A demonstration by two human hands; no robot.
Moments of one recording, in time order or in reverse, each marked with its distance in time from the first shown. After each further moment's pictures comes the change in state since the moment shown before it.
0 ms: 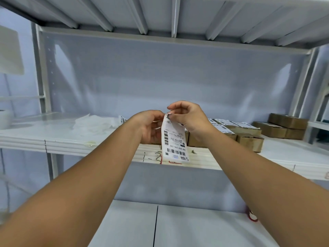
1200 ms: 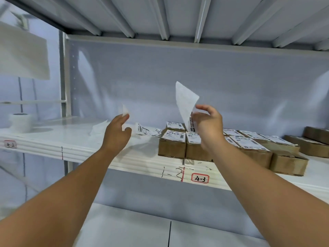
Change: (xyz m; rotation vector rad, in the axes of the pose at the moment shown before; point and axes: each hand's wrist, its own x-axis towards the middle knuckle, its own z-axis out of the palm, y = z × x) left_hand 0.065 -0.028 -0.150 0.730 0.690 0.772; right_hand 0.051 0.023 0.034 0.237 0.447 0.114
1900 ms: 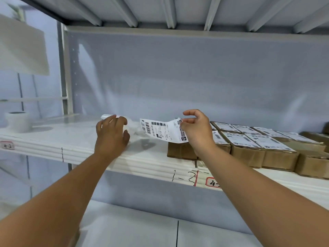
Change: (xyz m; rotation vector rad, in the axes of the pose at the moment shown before) left_hand 0.024 -0.068 0.002 0.601 0.126 0.364; right_hand 0.012 0.050 0.046 -0.309 -0.146 -0.034
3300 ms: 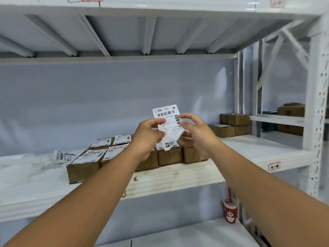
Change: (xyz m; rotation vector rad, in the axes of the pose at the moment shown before) left_hand 0.024 0.382 -0.049 -1.316 -0.618 -0.302; right_hand -0.026 0.004 -0.286 0.243 0.046 0.091
